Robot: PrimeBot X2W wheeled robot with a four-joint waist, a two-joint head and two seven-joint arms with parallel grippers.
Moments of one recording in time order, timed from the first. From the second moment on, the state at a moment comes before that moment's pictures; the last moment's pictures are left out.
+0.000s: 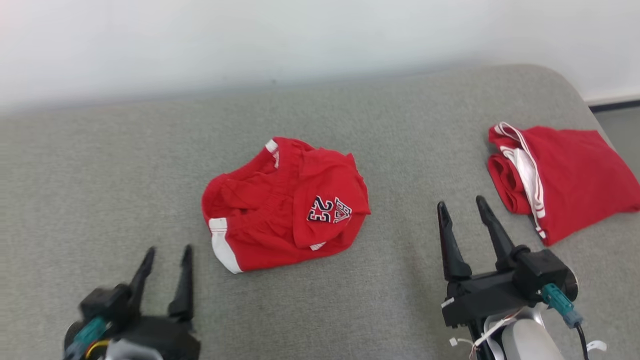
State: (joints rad) left arm -0.26 0.18 -0.15 0.45 -0.42 -0.13 -0.26; right arm -0.23 -0.05 0.05 0.25 0.11 0.13 -0.26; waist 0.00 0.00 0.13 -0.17
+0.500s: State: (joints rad) left arm 0.02 0.08 0.16 0.26 -0.21 -0.13 -0.26; right arm -0.16 -0.05 0.07 0.30 0.10 0.13 -0.26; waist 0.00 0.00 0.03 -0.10
